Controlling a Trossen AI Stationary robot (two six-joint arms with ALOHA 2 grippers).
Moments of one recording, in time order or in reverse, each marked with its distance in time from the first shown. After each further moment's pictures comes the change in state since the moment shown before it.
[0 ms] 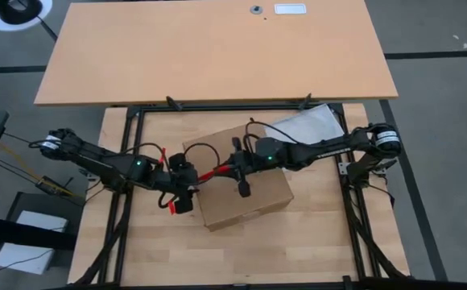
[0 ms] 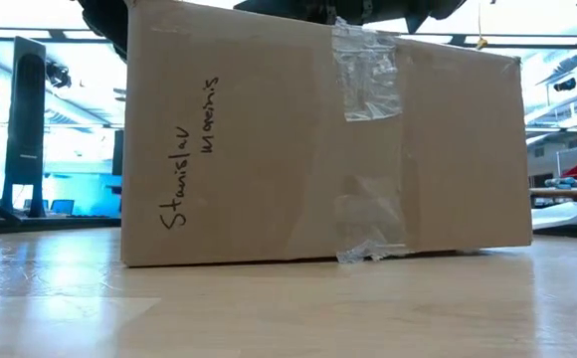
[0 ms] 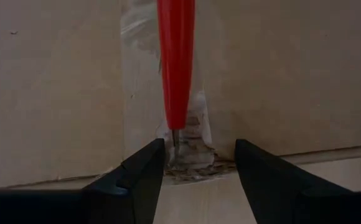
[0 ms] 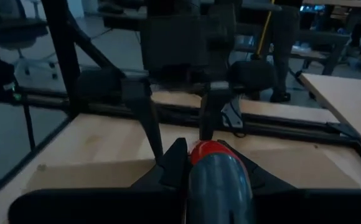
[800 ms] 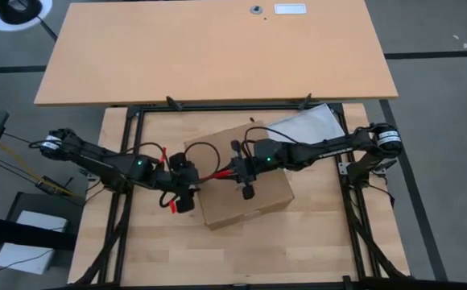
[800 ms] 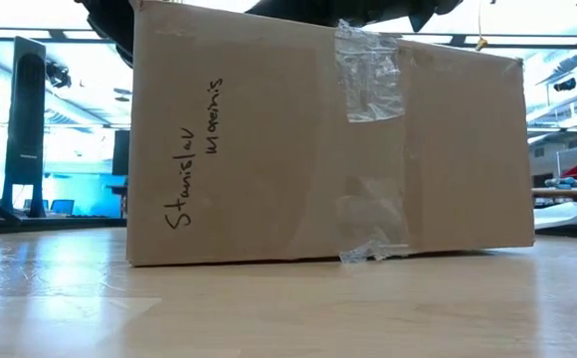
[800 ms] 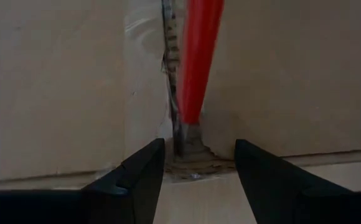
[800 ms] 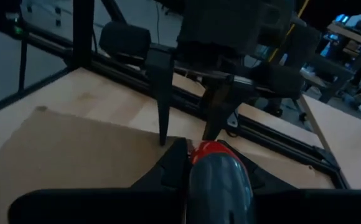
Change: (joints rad) left arm 0.001 0.002 -0.002 0.011 -0.002 -0.018; right arm 0.000 -0.007 0.006 -0.122 -0.014 -0.300
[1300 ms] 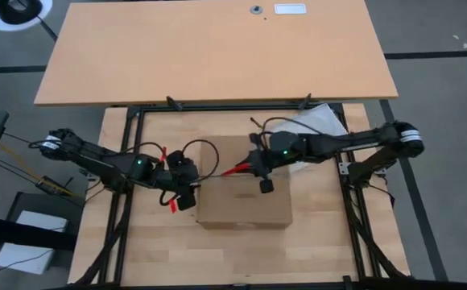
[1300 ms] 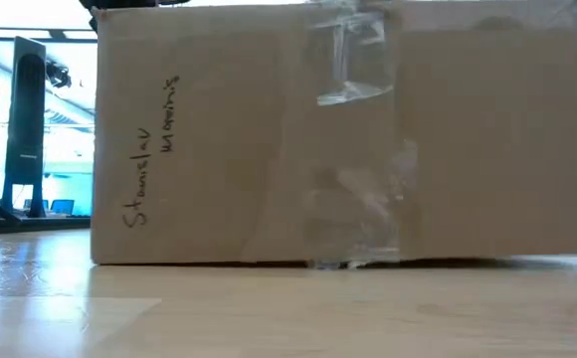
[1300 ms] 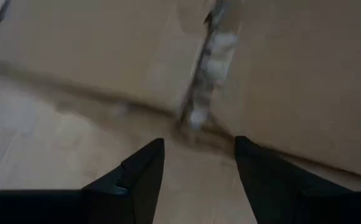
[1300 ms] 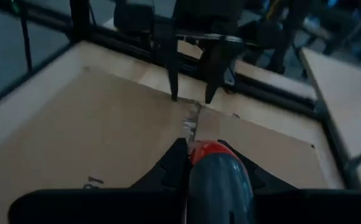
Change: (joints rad) left arm 0.000 -0.001 0.003 -0.042 -0.034 -0.070; right arm 0.000 -0.231 -0.005 -0.374 0.057 0.116
